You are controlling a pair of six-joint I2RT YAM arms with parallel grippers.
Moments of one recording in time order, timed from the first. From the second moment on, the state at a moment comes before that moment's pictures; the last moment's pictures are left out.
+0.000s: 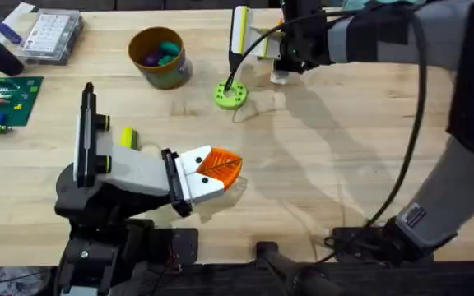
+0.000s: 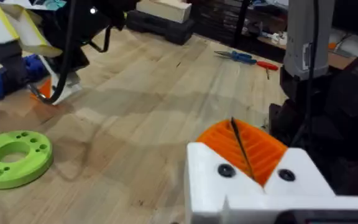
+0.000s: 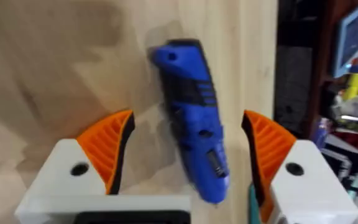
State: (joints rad) left arm -0.06 0.01 0.01 -0.12 1.17 -0.11; right arm 0.40 2.01 1.30 -0.10 0.21 -1.10
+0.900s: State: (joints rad) left arm -0.06 0.01 0.01 -0.12 1.17 -0.11; right arm 0.43 1.38 1.29 -0.71 0.21 -0.41
